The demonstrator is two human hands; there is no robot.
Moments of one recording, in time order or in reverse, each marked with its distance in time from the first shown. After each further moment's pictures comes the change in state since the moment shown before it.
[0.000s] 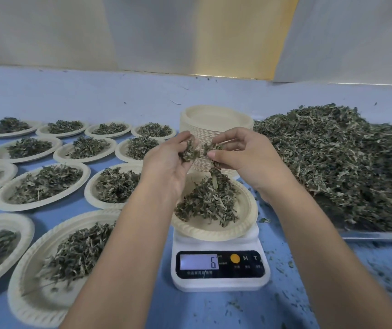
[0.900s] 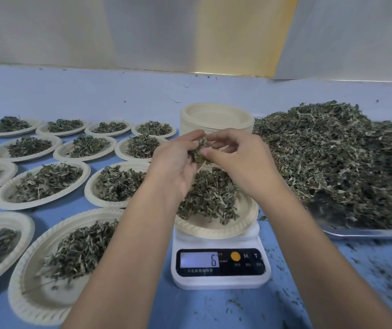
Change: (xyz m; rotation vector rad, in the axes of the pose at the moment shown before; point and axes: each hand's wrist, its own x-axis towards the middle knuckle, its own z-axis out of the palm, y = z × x) left_hand -0.005 -0.006 0.007 0.130 -0.092 -0.013; right_hand 0.002 0.010 0.010 -0.247 0.100 -0.188
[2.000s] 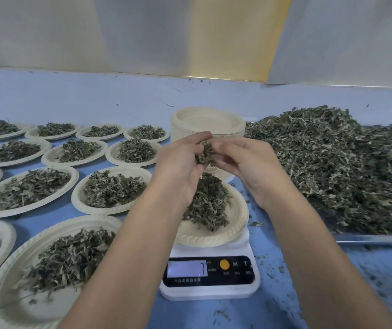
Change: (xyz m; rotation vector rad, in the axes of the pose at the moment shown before) left_hand -0.006 -0.007 0.022 0.005 -0.037 0.029; right_hand 0.004 0.005 -0.019 0.588 -0.043 0.295
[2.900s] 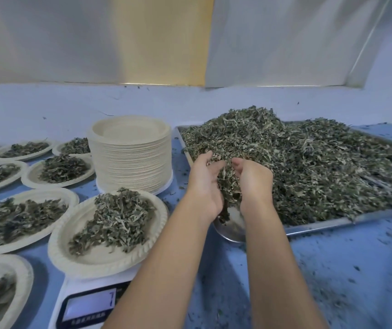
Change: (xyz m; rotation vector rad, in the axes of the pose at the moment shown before) left_hand 0.018 -0.116 0.119 0.101 -0.177 -0.405; right_hand 0.017 0.033 -0.131 -0.040 0.740 0.112
